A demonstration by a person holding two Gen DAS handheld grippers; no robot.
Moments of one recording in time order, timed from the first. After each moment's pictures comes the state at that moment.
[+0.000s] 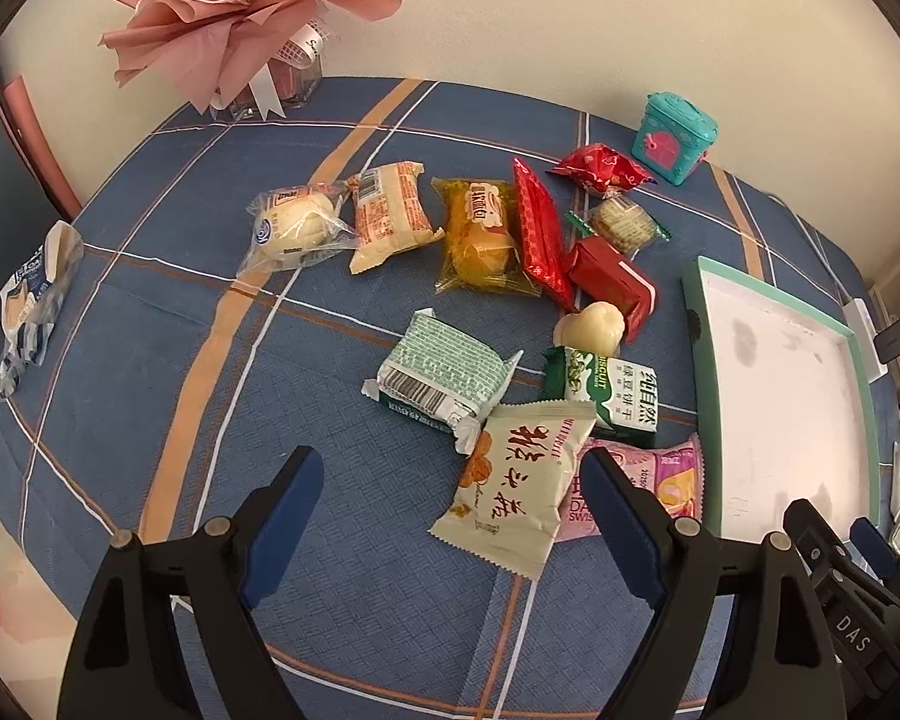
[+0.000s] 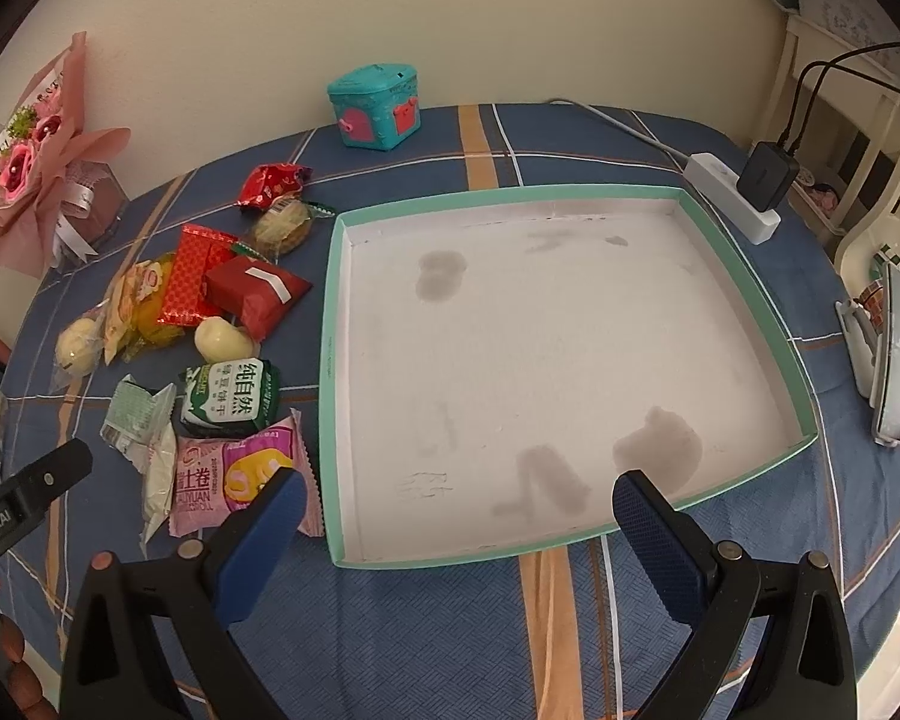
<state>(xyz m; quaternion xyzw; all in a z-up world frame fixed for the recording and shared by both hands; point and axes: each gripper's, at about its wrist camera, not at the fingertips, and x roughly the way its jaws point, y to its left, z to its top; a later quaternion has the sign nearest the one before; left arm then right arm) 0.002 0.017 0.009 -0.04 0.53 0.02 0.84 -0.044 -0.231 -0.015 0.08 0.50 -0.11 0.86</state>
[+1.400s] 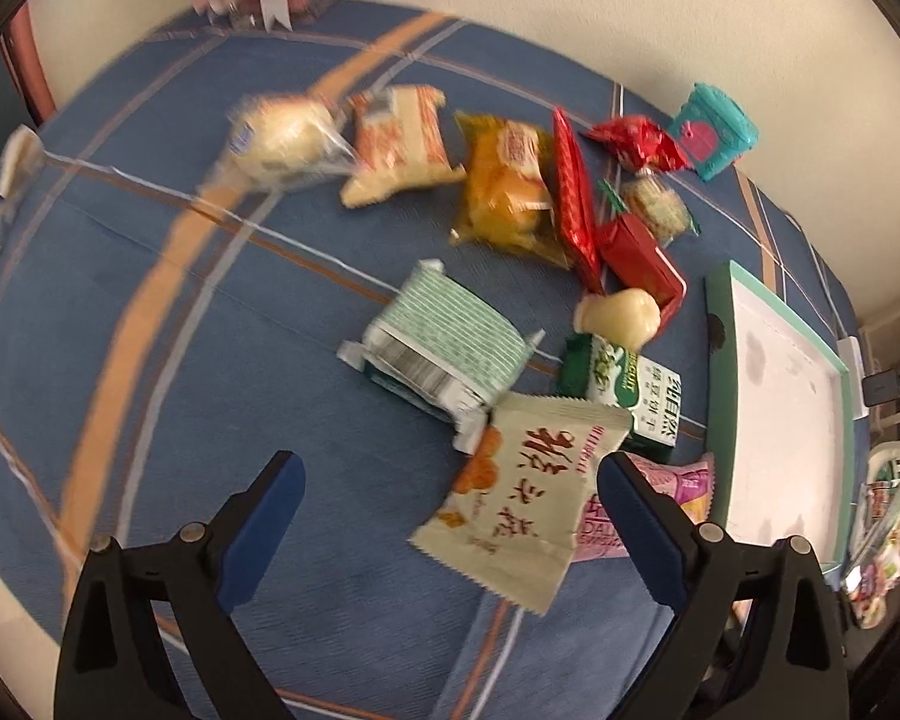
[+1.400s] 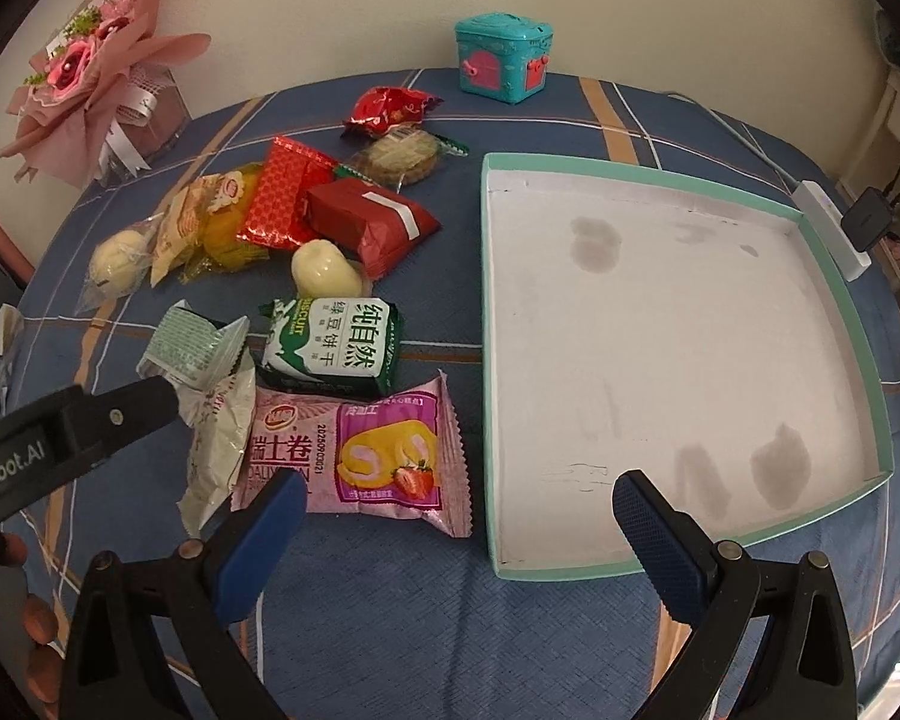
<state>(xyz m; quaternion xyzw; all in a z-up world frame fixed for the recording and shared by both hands) 0.028 0.035 -0.036 -0.14 0.59 0.00 0.80 -0.016 -0.160 -0.046 0.03 0.53 -0.04 0.85</state>
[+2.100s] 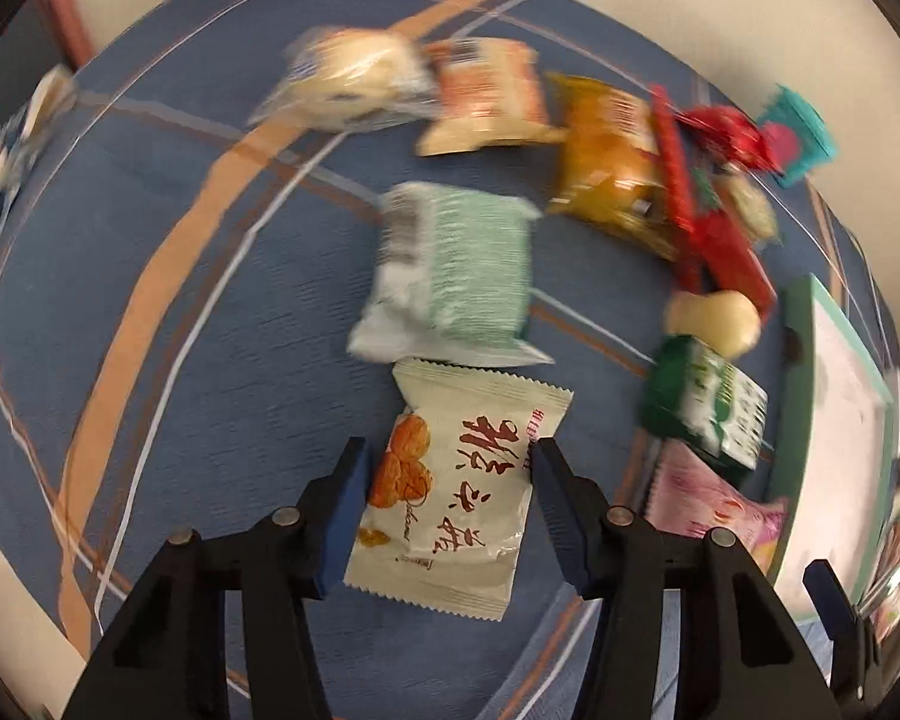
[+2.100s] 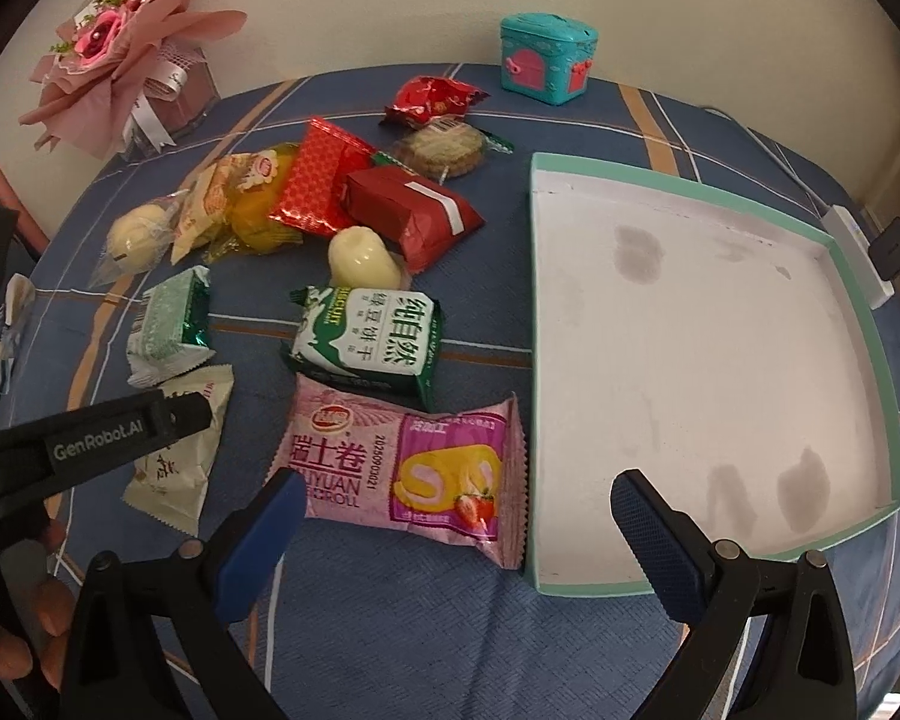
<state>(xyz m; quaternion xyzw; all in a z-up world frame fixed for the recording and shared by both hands) 0.036 0.045 -0.066 -0.16 0.61 0.07 0.77 -0.012 -0.139 -0.047 0.00 0.52 0.00 0.85</state>
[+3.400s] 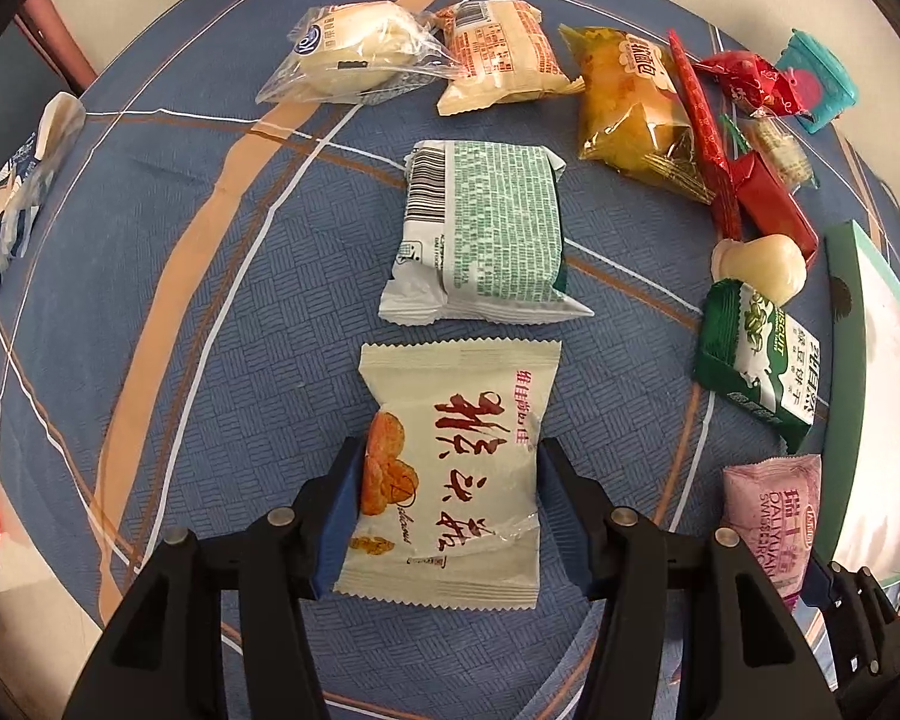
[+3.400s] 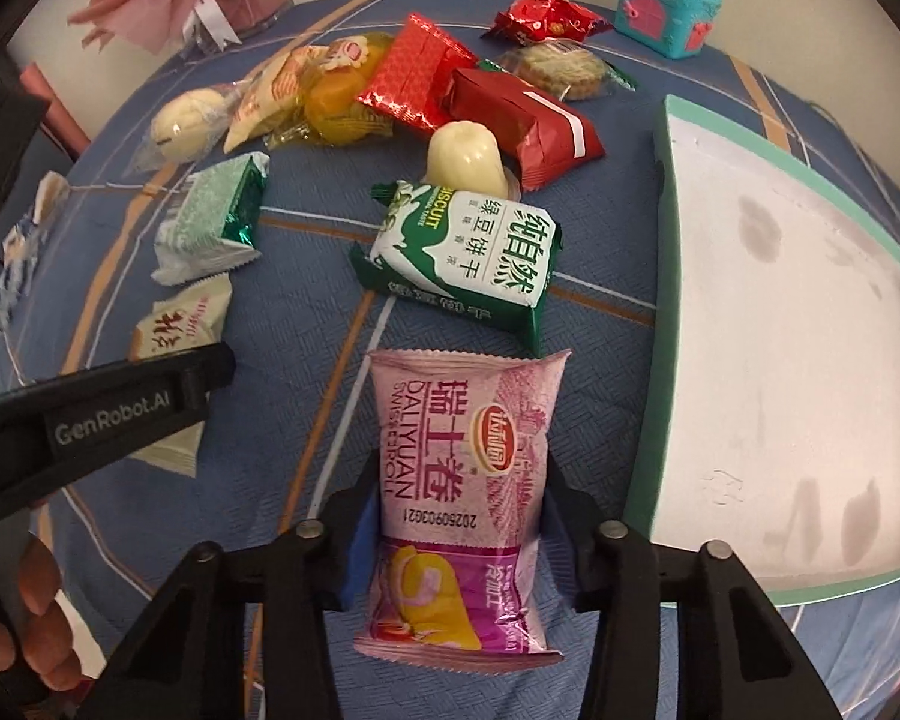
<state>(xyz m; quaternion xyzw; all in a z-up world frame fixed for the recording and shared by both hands) 0.040 0.027 -0.081 -0.08 0.64 0.09 0.76 -0.003 -0.115 -0.074 -0.03 0.59 0.07 0.80</state>
